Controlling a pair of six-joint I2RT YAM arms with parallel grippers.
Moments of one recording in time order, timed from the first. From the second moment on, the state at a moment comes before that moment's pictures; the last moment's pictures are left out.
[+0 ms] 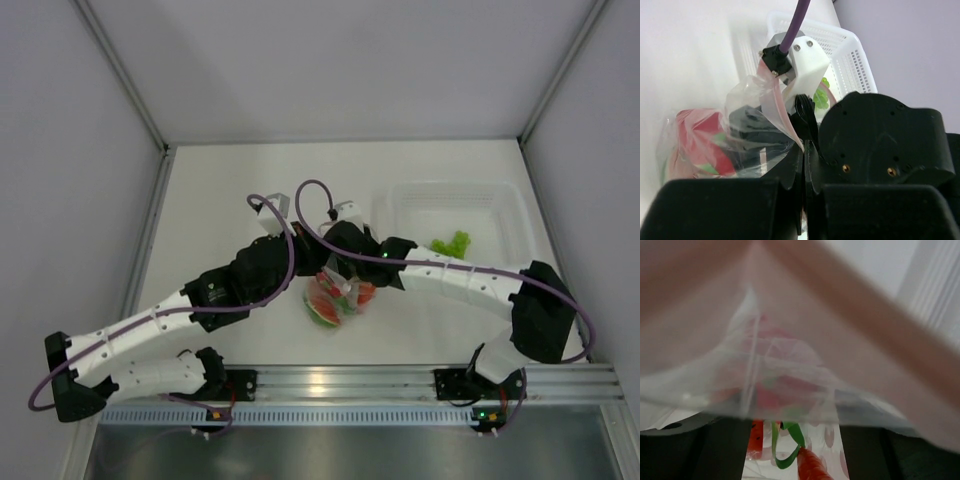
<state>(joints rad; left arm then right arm) -1.08 0.98 0.97 -0.26 -0.46 -0.84 1.01 1.55 1.17 -0.49 0.44 0.52</state>
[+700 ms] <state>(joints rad) -1.08 0.96 0.93 -0.22 -0.46 -0.85 1.03 1.55 1.07 -0.26 0.19 0.56</state>
